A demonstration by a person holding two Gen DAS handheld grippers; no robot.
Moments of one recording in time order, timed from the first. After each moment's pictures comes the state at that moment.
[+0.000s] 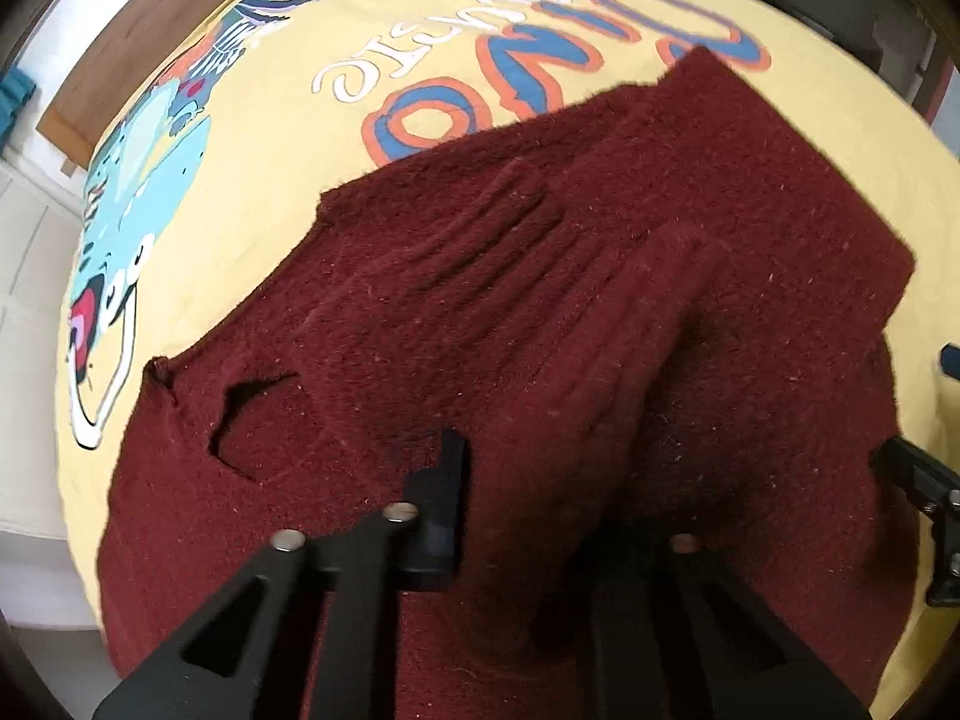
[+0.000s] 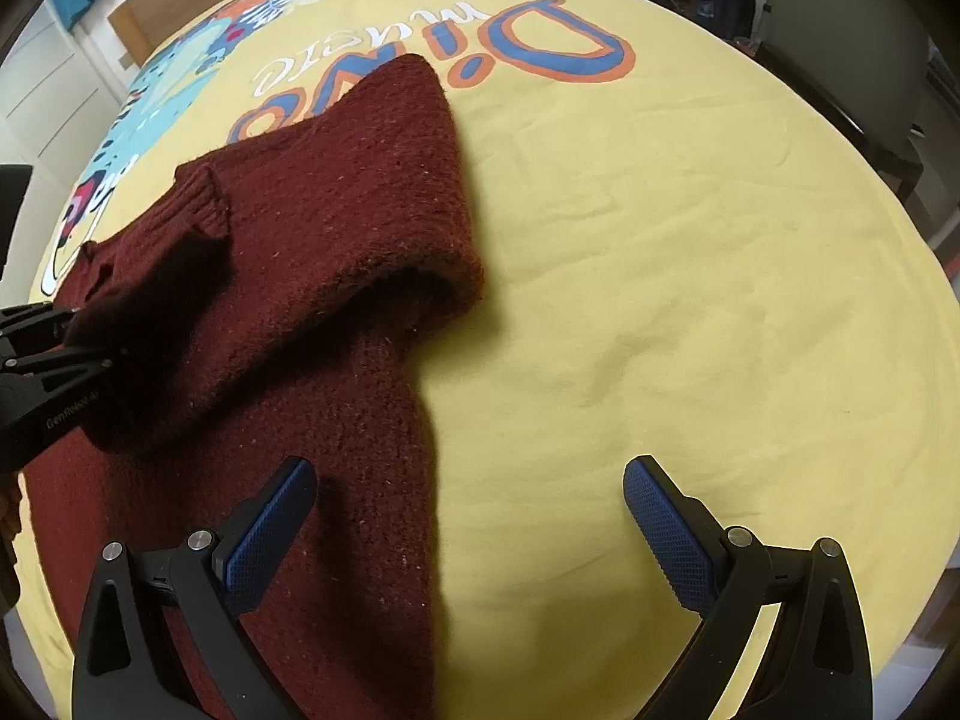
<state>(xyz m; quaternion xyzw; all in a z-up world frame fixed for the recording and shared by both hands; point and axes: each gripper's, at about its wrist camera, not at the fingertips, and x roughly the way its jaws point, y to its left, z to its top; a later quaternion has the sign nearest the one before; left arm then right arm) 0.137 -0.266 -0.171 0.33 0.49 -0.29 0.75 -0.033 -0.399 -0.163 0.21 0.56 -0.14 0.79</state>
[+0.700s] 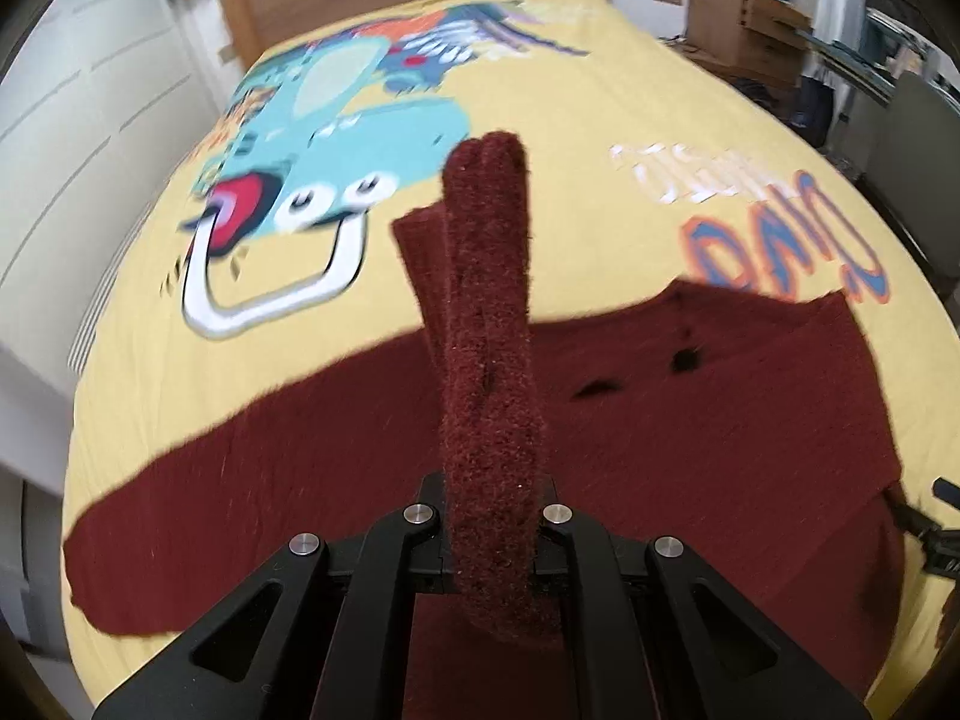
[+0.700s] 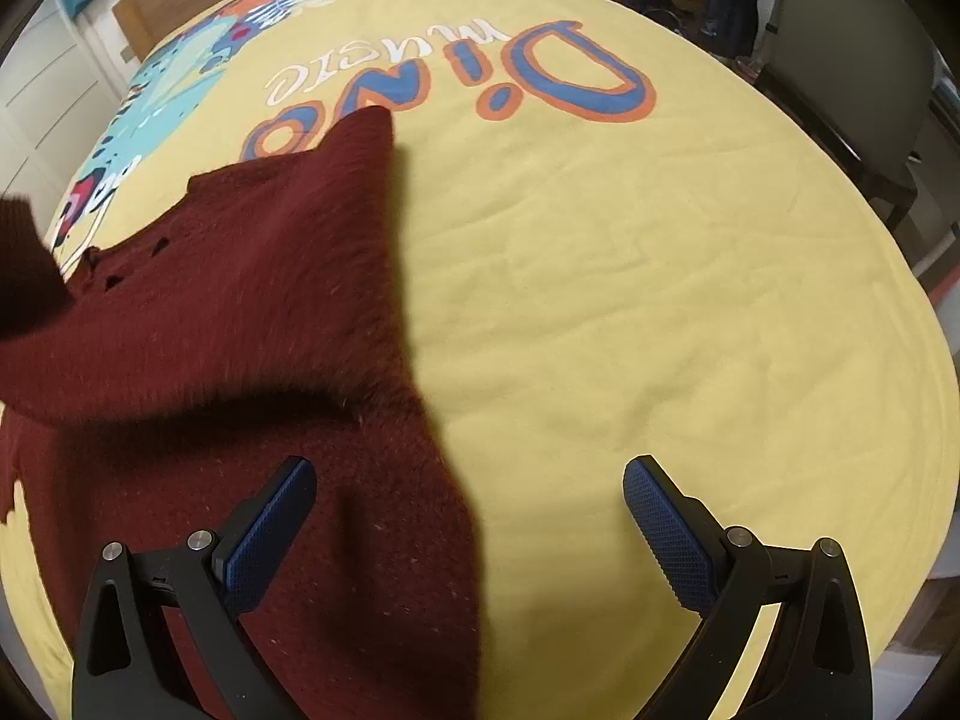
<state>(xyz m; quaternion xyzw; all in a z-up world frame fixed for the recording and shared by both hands) 0.229 -0.092 -0.102 0.16 0.47 -0.19 0.85 -0.008 -0.384 -0.145 0.18 0.56 -0.14 0.80</state>
